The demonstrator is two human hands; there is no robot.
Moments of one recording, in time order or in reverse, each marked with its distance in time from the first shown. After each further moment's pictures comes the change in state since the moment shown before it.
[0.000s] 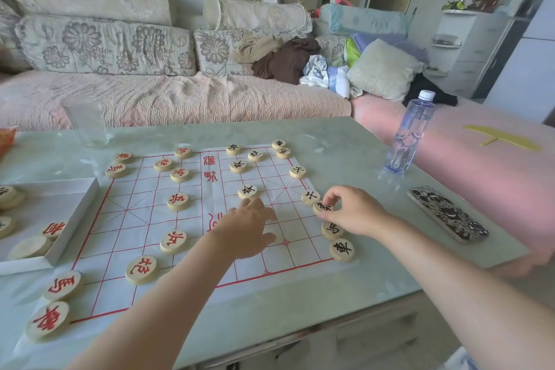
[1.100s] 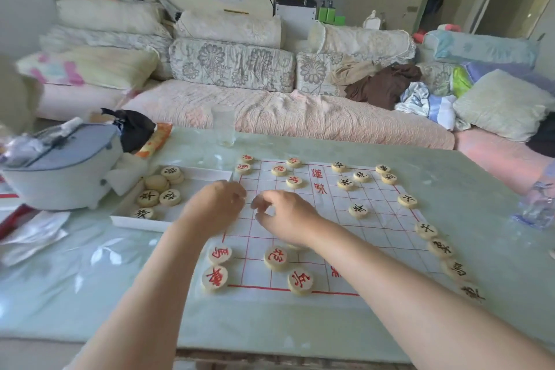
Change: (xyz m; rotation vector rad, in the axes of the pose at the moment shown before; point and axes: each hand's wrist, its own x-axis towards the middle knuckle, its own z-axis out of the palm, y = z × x) left_hand -0.155 -0.185 -0.079 -0.234 0.415 -0.536; right_hand -0.021 -0.305 0.114 0.125 -0.251 -0.568
